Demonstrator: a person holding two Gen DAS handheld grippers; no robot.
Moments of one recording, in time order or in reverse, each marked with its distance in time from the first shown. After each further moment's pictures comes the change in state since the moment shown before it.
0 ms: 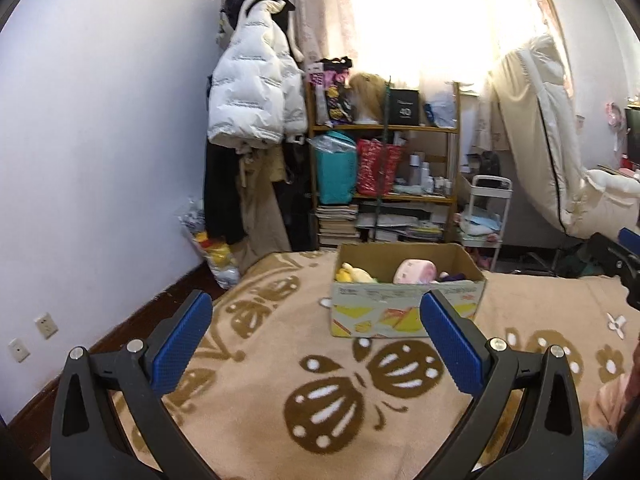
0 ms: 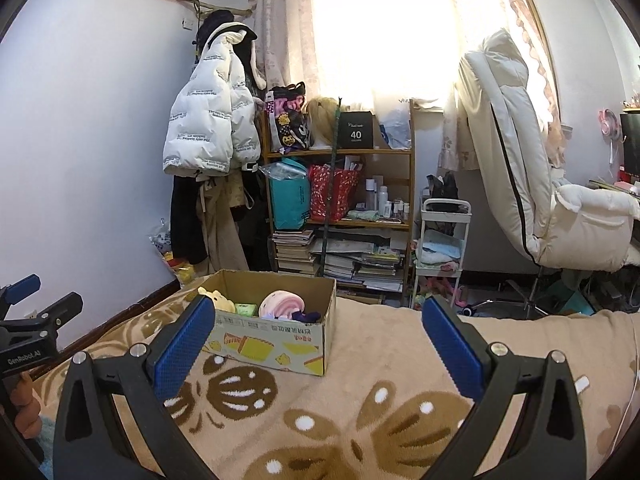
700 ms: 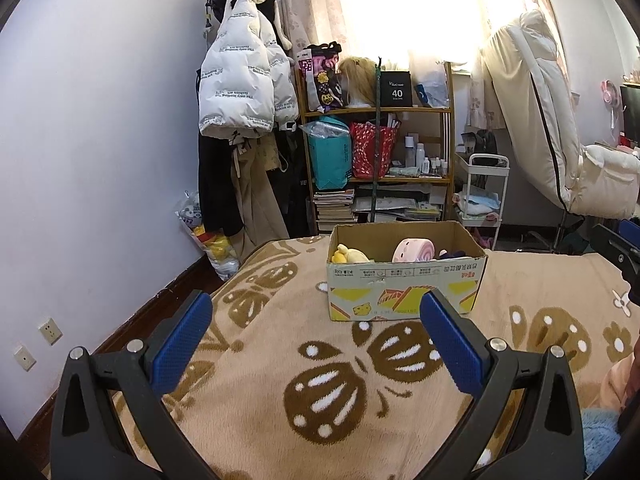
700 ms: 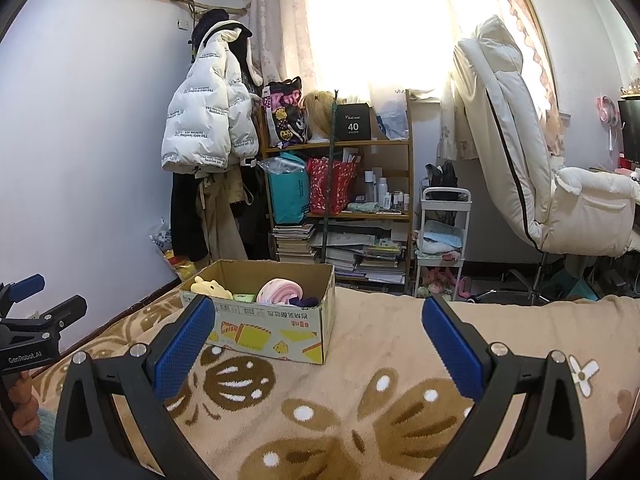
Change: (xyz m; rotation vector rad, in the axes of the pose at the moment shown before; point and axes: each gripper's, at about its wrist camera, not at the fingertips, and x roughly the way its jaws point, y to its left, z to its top) left arm 0.012 -0.012 -0.011 0.054 0.044 0.004; right arm 0.008 -0.008 -0.018 0.017 0.012 0.008
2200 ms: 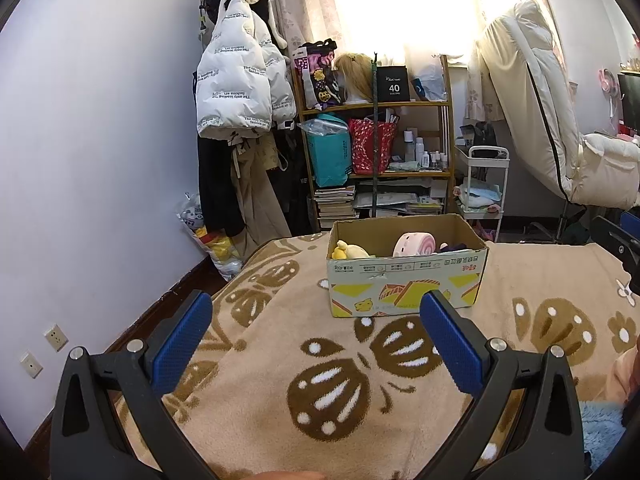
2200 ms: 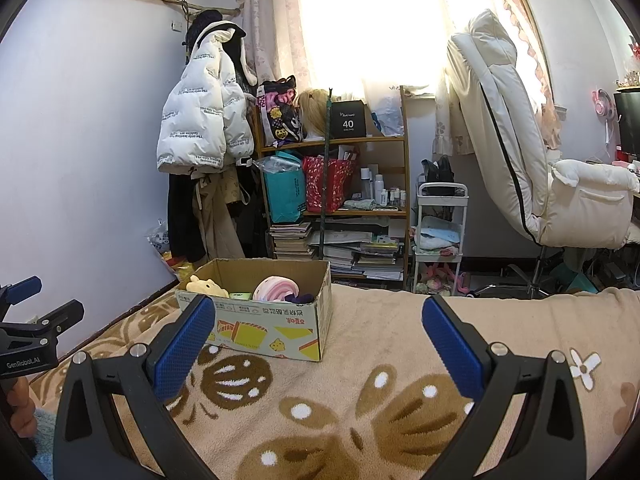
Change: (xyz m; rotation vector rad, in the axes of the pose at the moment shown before) left arm 0.002 -0.004 -0.003 0.024 0.008 0.010; right arm 0.002 -0.004 -0.004 0.006 -0.001 -0.003
